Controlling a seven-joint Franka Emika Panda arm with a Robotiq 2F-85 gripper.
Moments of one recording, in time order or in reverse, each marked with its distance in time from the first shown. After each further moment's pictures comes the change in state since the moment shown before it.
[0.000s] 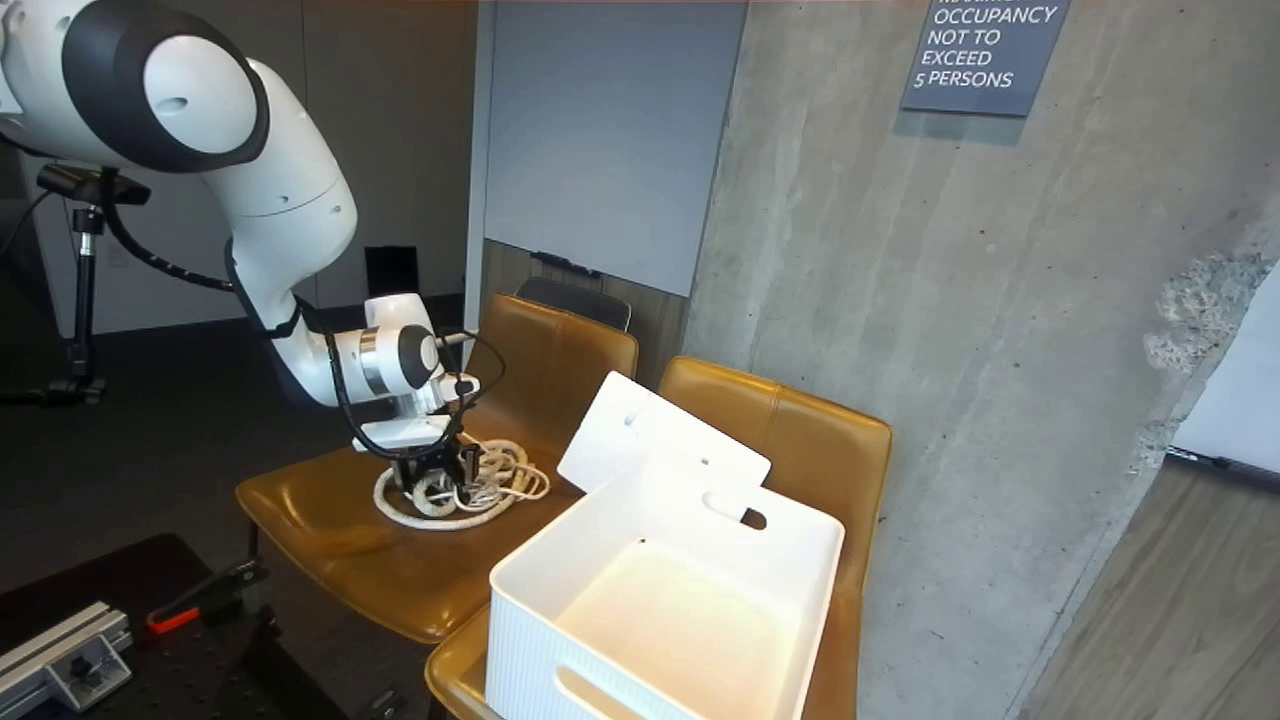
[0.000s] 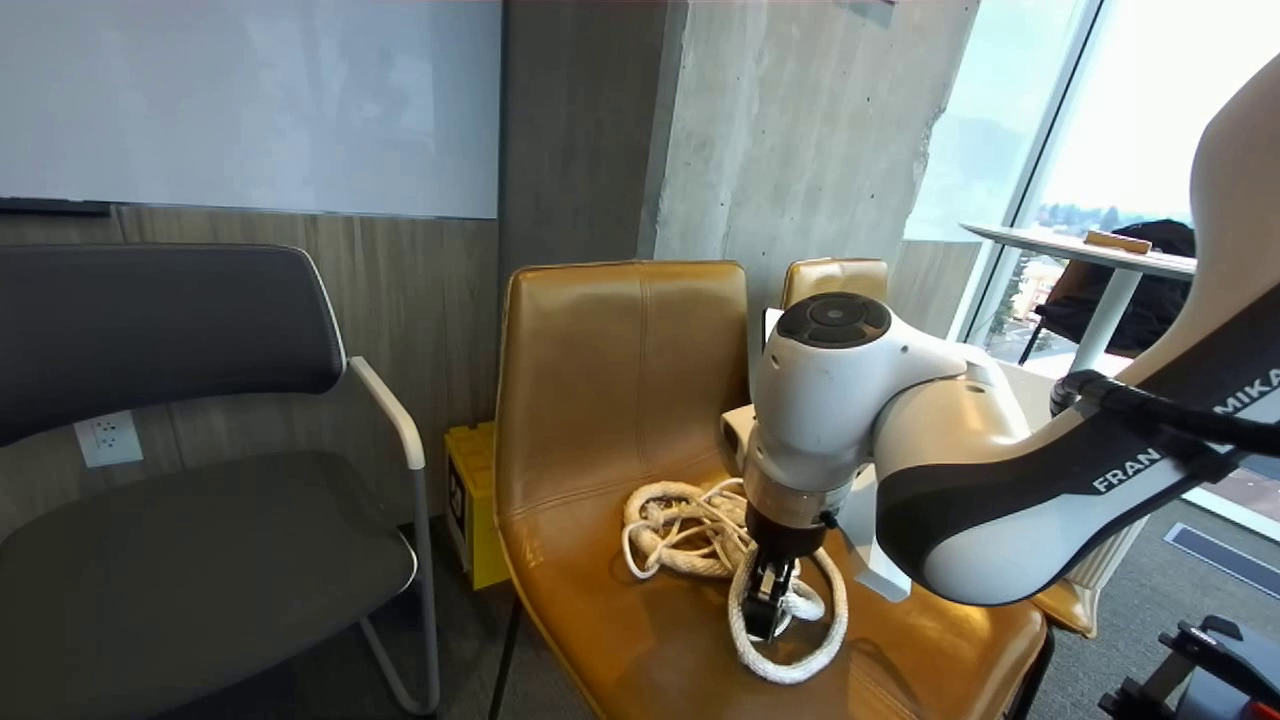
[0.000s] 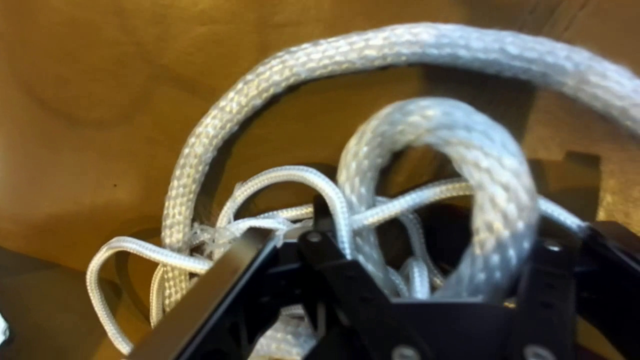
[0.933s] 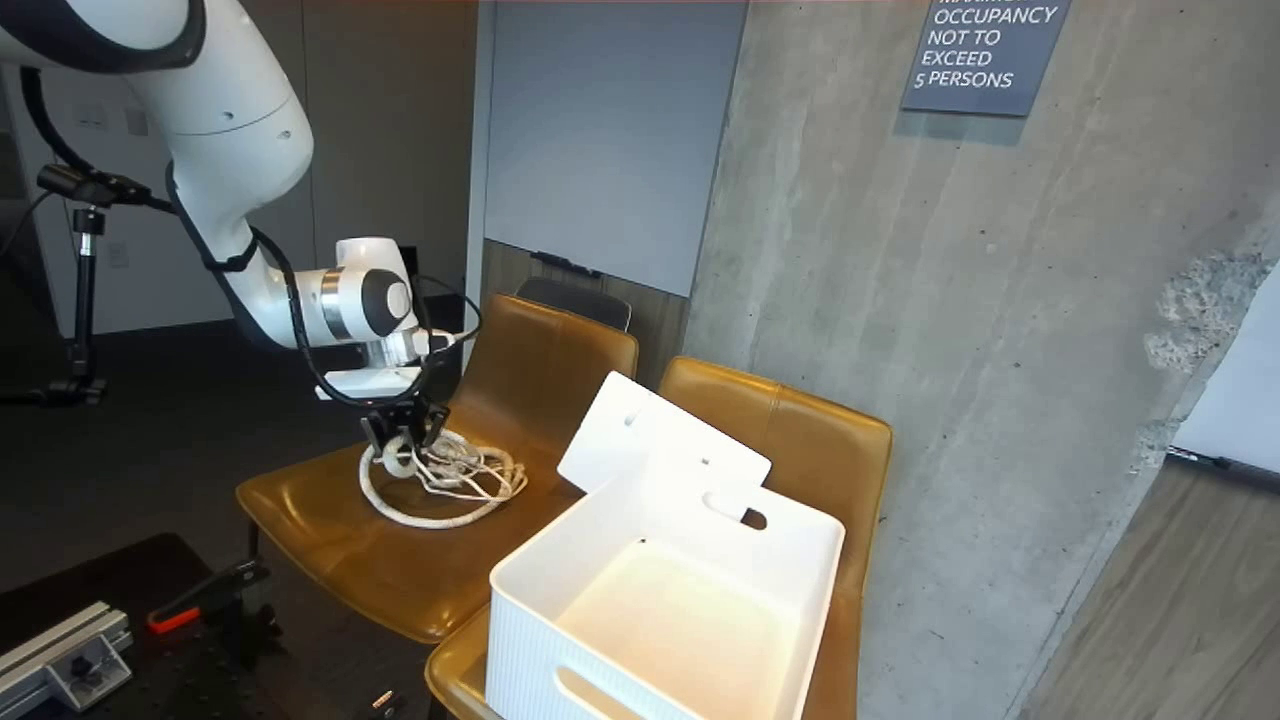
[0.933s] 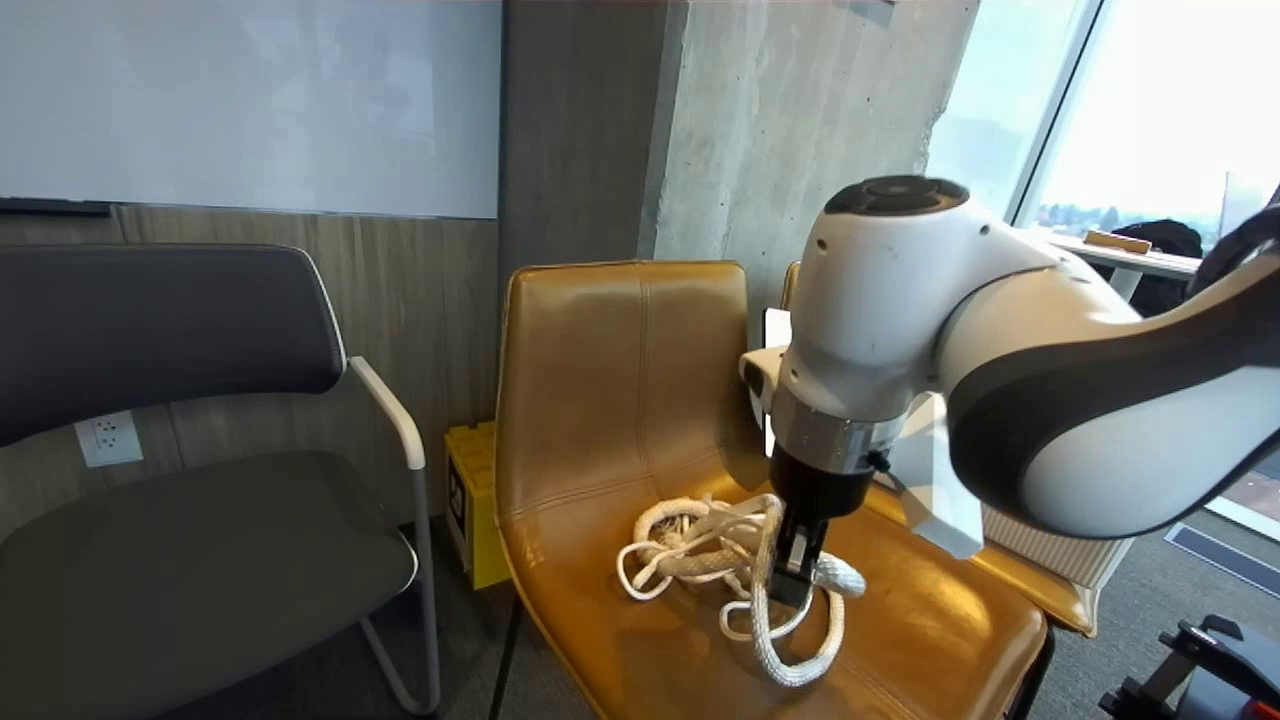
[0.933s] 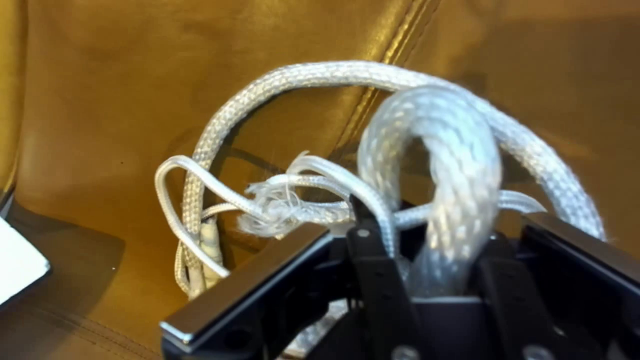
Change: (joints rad) arm 0.017 -0.225 0.051 -0.164 0.091 -0.066 -0.057
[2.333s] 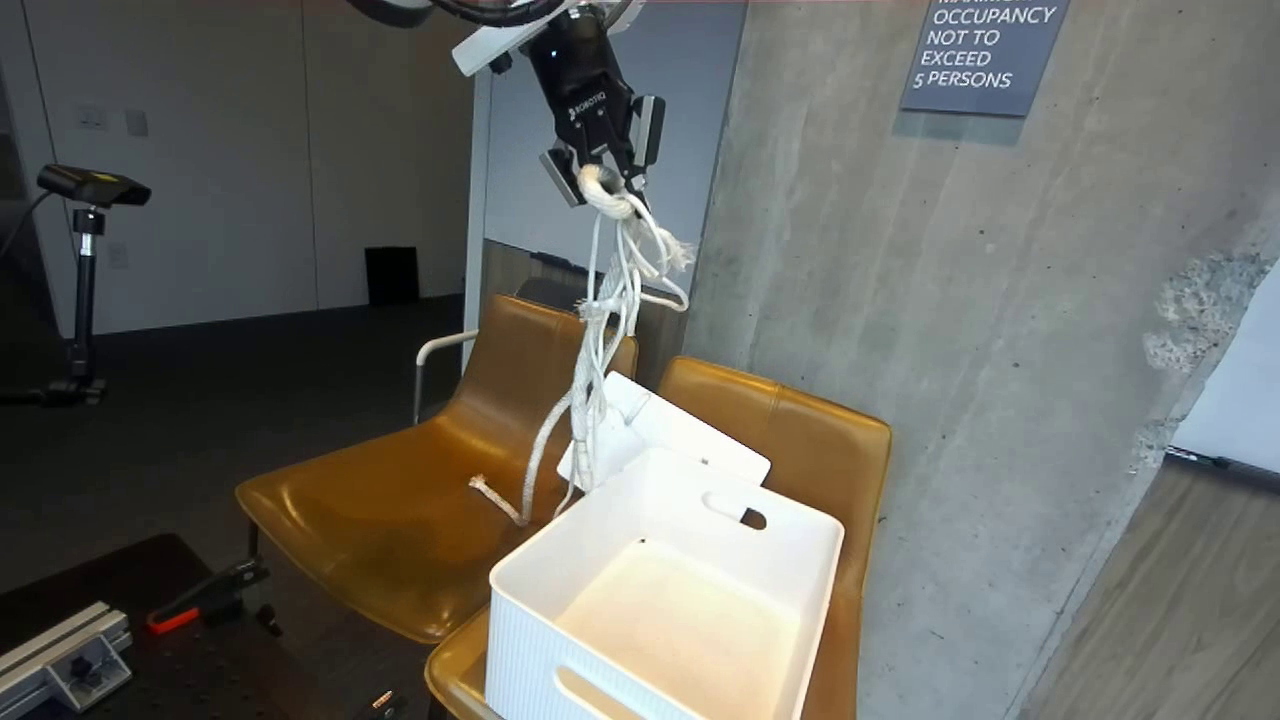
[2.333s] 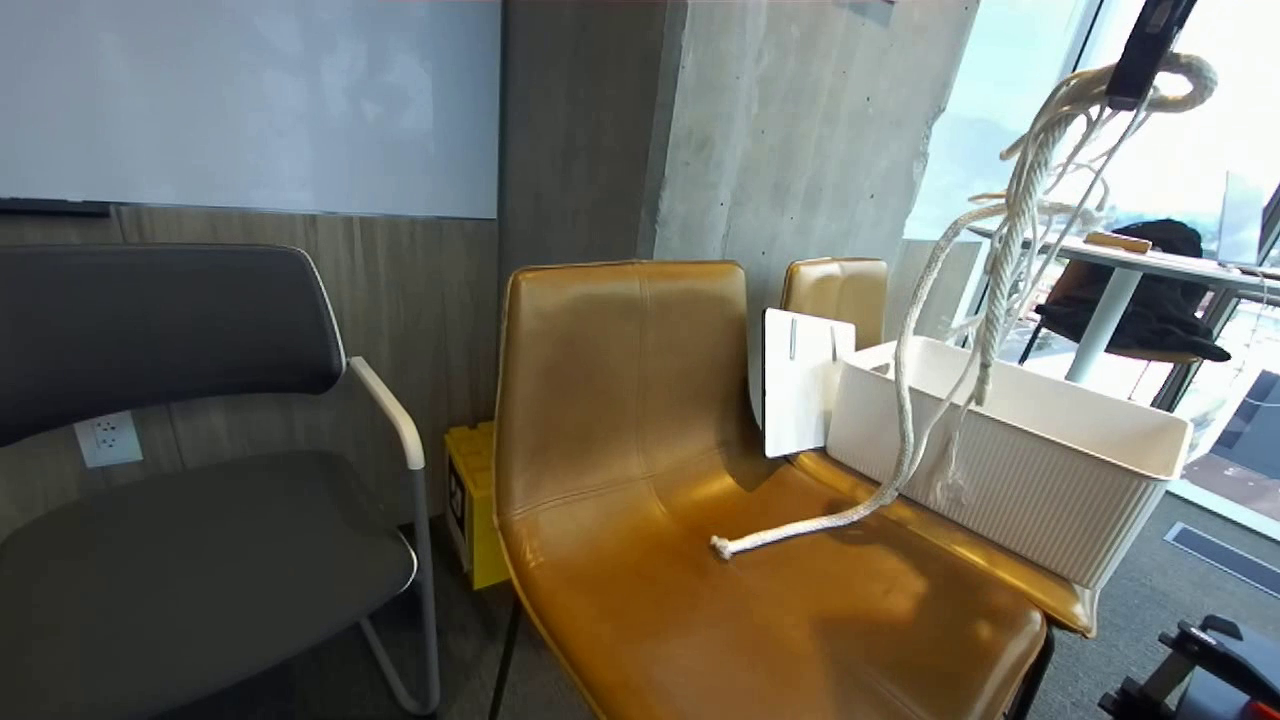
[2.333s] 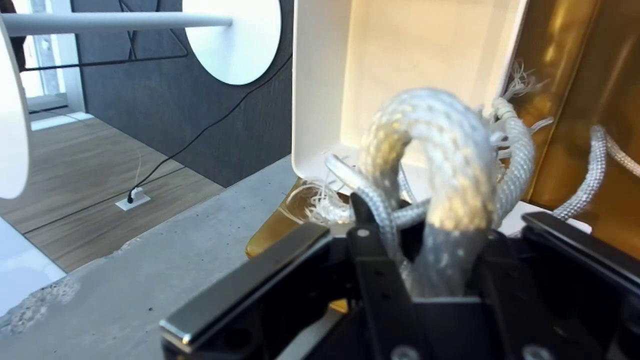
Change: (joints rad) arm -0.377 -0.650 -0.033 0.141 -0.135 -0.601 -0.270
